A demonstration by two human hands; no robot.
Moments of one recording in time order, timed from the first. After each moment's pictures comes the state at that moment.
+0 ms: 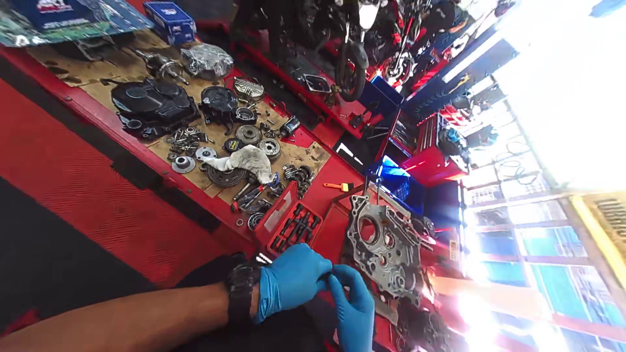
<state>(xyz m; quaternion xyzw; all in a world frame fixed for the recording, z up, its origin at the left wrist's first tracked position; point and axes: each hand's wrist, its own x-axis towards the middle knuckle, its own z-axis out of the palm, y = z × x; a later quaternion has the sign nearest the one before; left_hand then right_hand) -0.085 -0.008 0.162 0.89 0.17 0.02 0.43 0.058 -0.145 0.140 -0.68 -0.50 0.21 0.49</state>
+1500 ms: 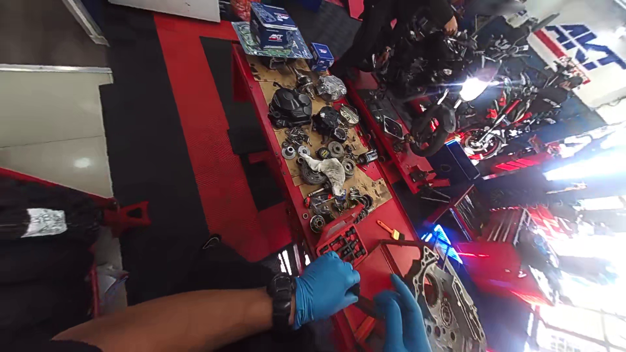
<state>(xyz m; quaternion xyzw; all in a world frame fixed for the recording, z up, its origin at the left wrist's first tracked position) -0.172 -0.067 0.134 0.83 0.35 0.19 0.39 -0.017 -0.128 0.192 -0.56 -0.62 0.26 0.49</state>
